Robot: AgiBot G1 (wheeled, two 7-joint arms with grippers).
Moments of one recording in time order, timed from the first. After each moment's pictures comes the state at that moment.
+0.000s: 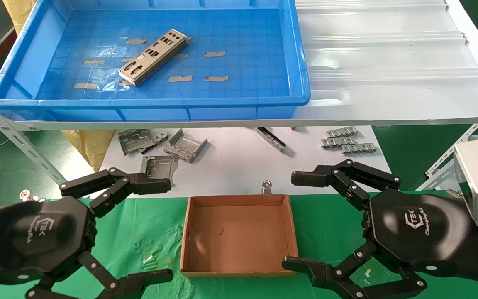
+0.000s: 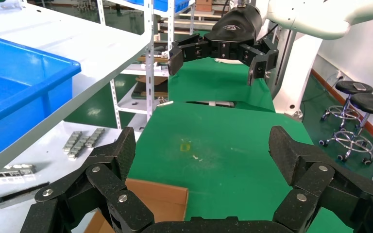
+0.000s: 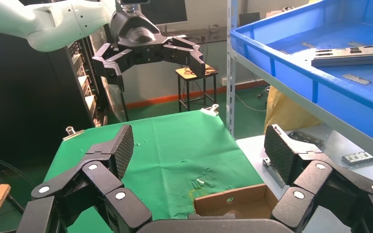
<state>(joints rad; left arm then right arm) -1.08 0.61 0.28 -1.28 0.73 1.50 -0.19 1.10 -0.56 -0.40 1.25 -0.64 -1.44 0.12</state>
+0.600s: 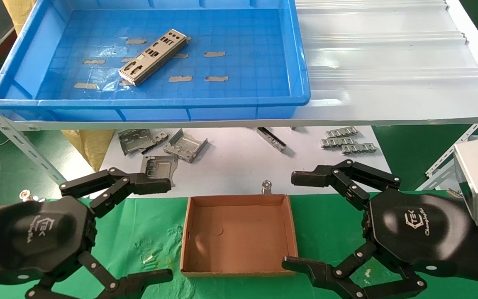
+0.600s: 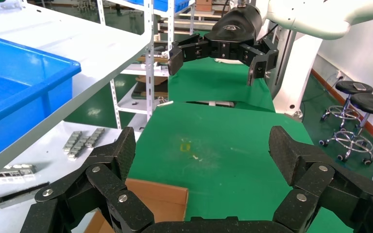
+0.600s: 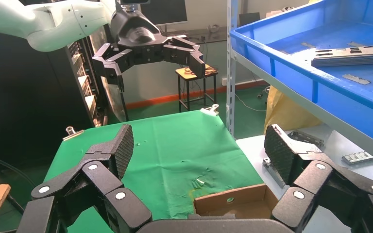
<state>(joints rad) -1.08 0.61 0.28 -1.28 0.73 1.50 -0.19 1.10 -0.56 -0.40 1.25 -0.64 -1.44 0.12</state>
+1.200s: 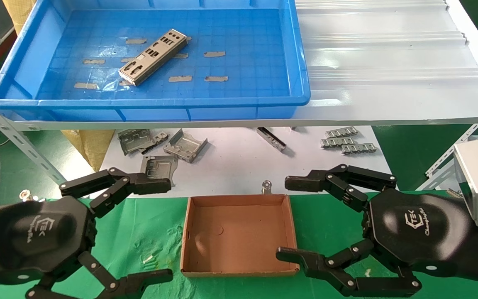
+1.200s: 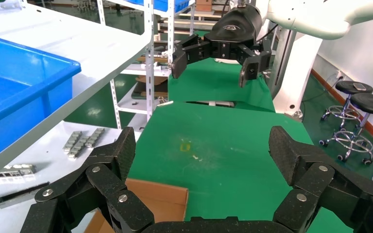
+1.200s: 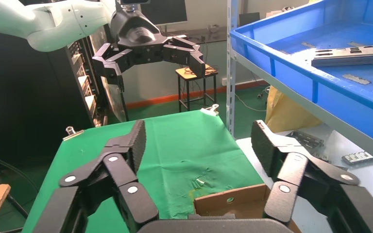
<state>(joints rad) -1.08 0.61 0.28 -1.28 0.73 1.50 -0.19 1.10 -0.56 -0.40 1.25 -0.64 -1.44 0.12</state>
